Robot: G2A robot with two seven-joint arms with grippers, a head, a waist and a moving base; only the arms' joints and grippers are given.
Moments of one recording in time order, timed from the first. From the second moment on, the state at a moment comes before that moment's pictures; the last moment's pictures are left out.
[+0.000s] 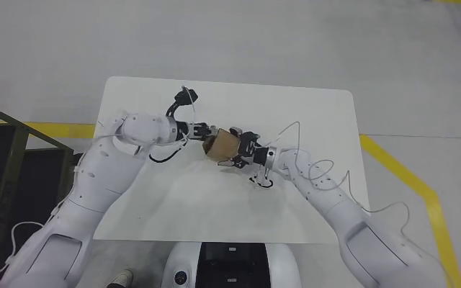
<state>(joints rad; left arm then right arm) 0.91 -1.01 -1.08 -1.48 0.19 0.05 -1.05 -0.72 -1.48 0.65 -0.61 -1.52 -0.71 -0.67</state>
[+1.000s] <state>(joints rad) 1.10 -0.96 -1.34 -1.42 0.07 -0.05 -0.88 -0.68 -1.52 0.64 -0.55 -1.53 -0.67 -0.63</state>
